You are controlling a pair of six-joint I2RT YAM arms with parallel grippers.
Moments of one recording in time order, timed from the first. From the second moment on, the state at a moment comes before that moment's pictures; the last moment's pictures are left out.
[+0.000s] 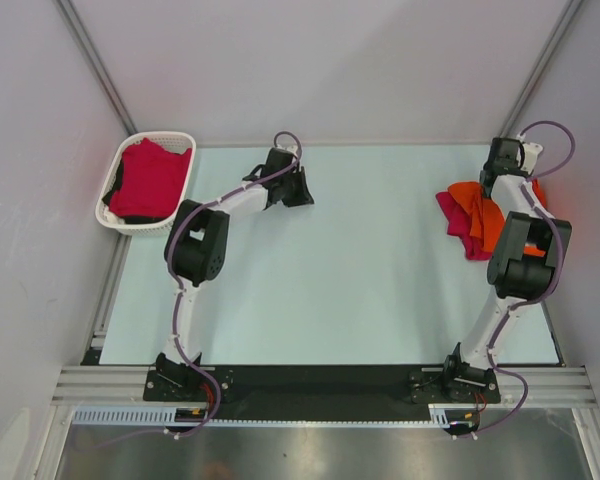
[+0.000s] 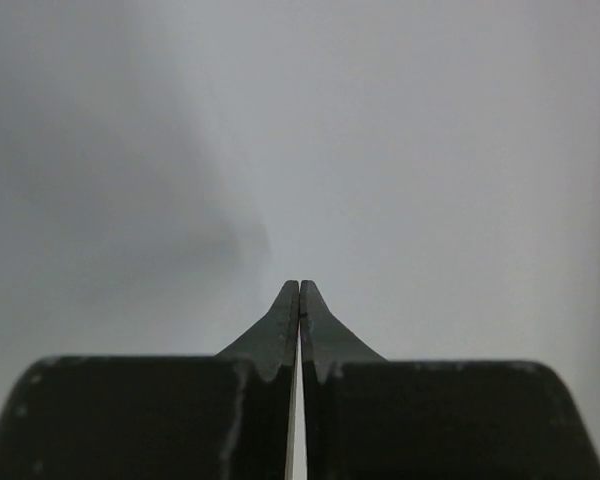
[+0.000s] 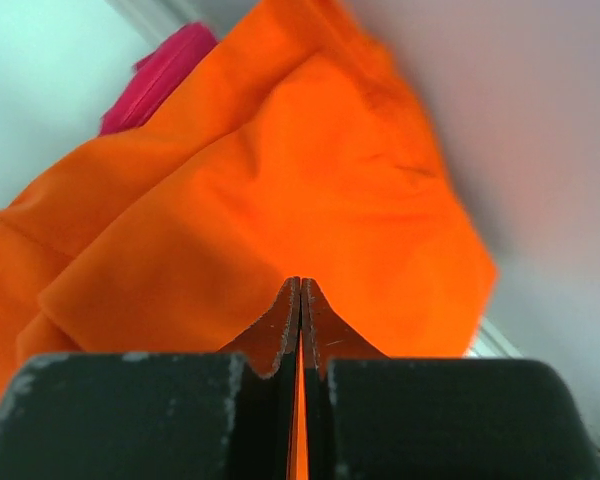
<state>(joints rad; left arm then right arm) -0.43 2.25 1.70 -0.19 0.23 -0.50 -0.23 1.94 1.52 -0.37 0.63 0.21</state>
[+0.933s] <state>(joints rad) -0.42 2.05 1.67 -0.20 0.17 -0.47 -0.03 1.95 1.54 -0.47 0.51 0.21</state>
